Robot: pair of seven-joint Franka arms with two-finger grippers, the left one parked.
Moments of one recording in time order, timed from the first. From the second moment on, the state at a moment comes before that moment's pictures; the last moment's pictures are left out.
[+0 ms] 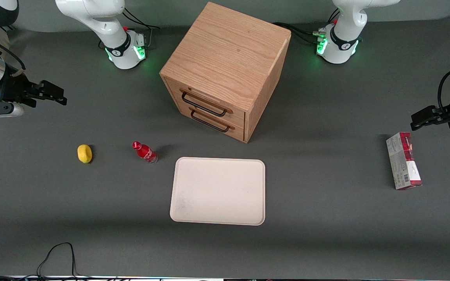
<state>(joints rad) -0.02 -0.09 0.05 -1.72 0.04 1.52 0.01</state>
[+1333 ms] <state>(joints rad) 0.26 0.19 0.06 -1.34 0.05 1.37 0.30</state>
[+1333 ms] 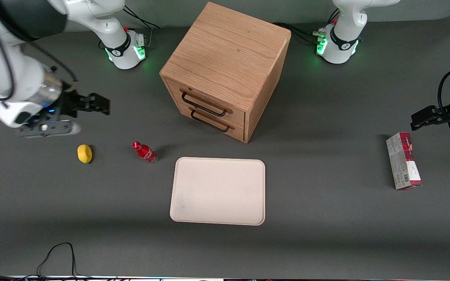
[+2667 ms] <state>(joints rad) 0.23 0.25 0.03 -1.89 0.03 1.99 0.31</state>
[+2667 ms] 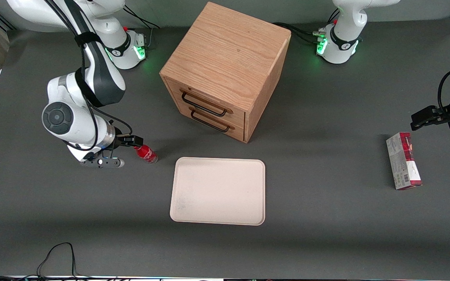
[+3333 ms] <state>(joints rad) 0.27 0.24 0.03 -2.00 0.03 2.13 0.31</state>
